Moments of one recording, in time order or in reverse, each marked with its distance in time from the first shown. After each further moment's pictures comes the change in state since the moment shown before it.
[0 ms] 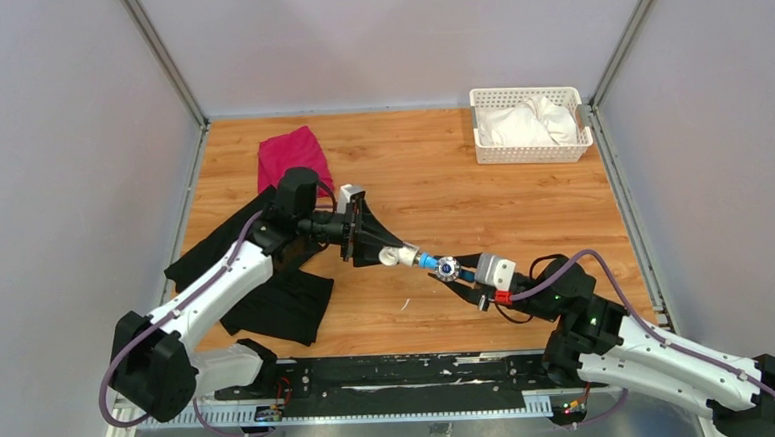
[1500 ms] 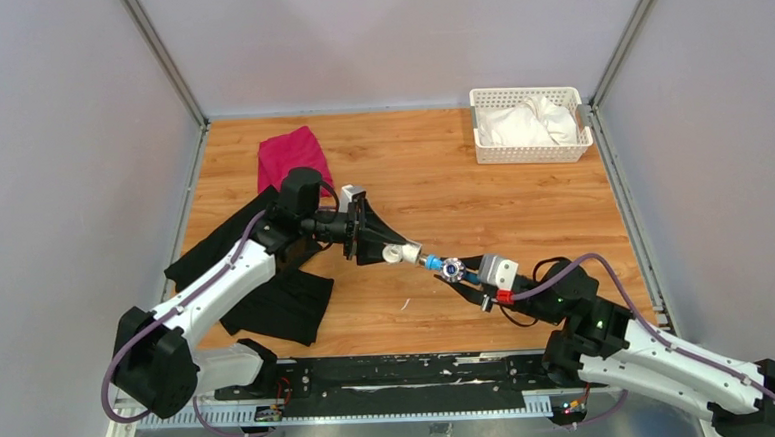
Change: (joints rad) left arm -0.006 0.016 -0.006 0.029 -0.039 -0.051; right arm 0.000 -0.059 -0.006 -0.087 0.056 0.014
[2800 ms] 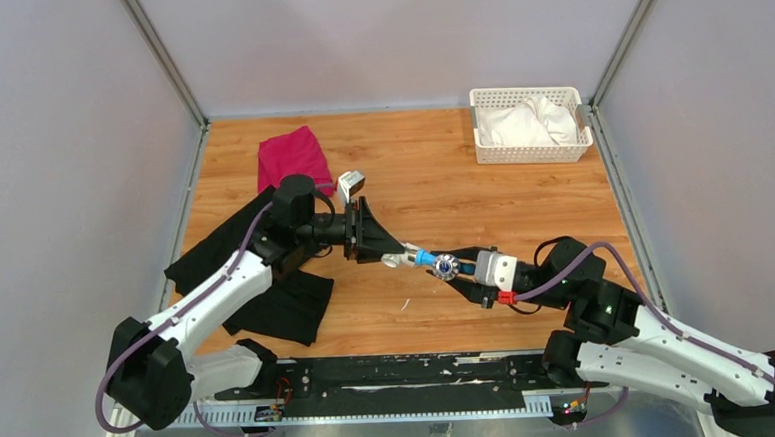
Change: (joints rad) left arm -0.015 -0.059 -0.049 0.163 -0.055 0.419; right arm 0.000 0.135 0.234 -0.086 -0.151 -0.122
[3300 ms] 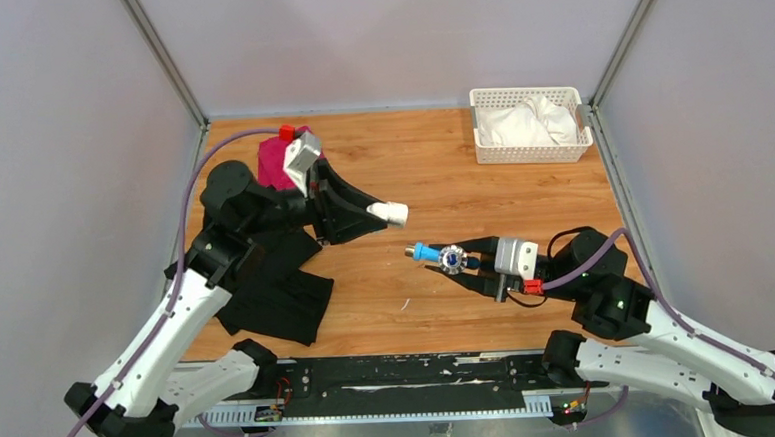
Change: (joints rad) left arm -0.011 -0.250 0.252 -0.039 -0.104 0.792; right arm 0.000 0.052 0.117 0.055 -0.084 0.102
